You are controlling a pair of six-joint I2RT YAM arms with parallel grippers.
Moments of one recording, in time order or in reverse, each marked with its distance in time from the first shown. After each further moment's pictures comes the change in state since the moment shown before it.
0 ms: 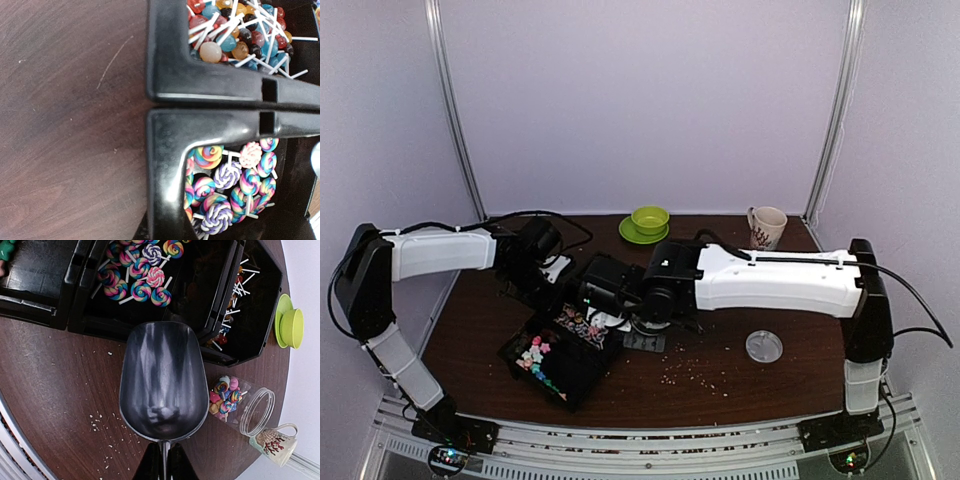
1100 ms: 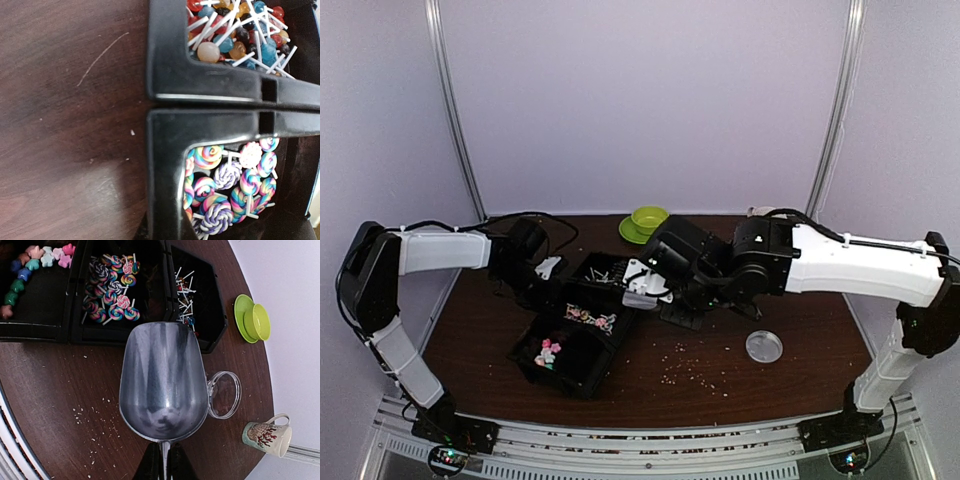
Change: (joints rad) left arm 0.112 0.034 -0.050 0.103 0.260 -0.105; right arm -0.051 -0.349 -0.290 0.218 0.014 -0.015
